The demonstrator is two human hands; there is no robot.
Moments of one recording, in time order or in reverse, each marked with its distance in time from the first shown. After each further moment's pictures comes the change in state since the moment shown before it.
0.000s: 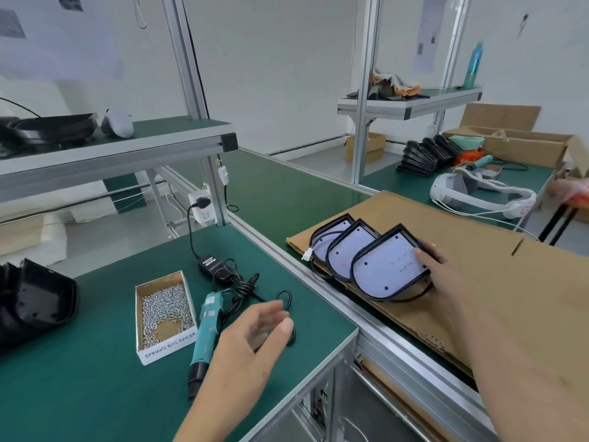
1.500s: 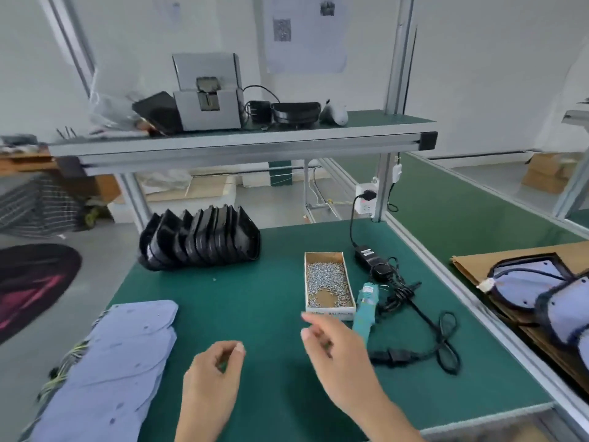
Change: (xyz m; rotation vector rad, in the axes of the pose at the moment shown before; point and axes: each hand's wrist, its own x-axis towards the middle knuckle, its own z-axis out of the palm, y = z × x) left_hand -0.122 -0.125 -0.183 0.315 0.830 -0.430; right_hand -0.302 0.070 0.318 -0.478 -0.886 -0.450
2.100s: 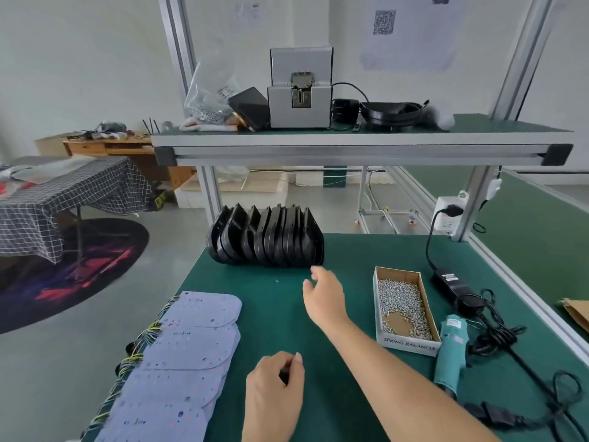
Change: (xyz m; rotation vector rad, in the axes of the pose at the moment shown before) left_hand 0.020 -0.021 -0.001 0.055 0.136 0.045; right_hand 0.172 -0.014 0.157 -0.171 -0.110 0.154
